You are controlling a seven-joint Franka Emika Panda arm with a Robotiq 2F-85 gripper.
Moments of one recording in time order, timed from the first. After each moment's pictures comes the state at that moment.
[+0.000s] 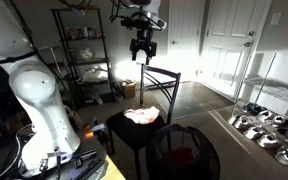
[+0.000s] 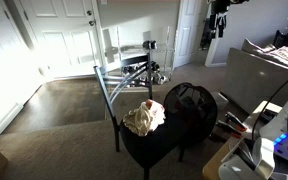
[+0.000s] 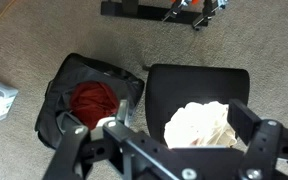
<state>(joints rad) -0.03 -0.23 -0.14 -2.16 -0.03 1.69 -0.24</state>
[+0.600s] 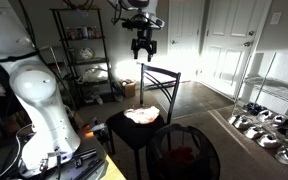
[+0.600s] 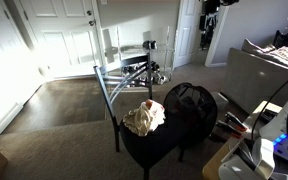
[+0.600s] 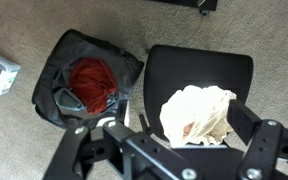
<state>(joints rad) -0.01 -0.17 -0.08 -2.12 -0.03 1.78 -0.20</state>
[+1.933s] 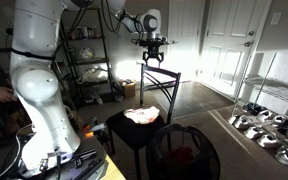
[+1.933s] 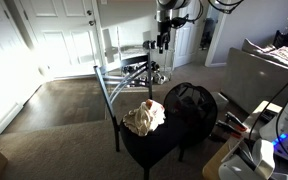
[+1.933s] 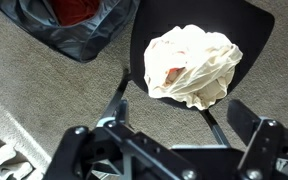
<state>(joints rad) 0.06 0.39 0.06 -1.65 -0.06 1.98 -0.27</state>
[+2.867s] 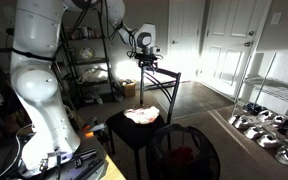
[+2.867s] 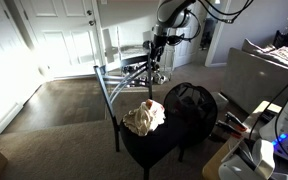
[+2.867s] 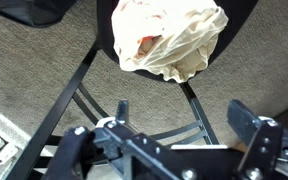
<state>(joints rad) 0.04 0.41 0.13 -1.86 0.10 2.37 -0.33</state>
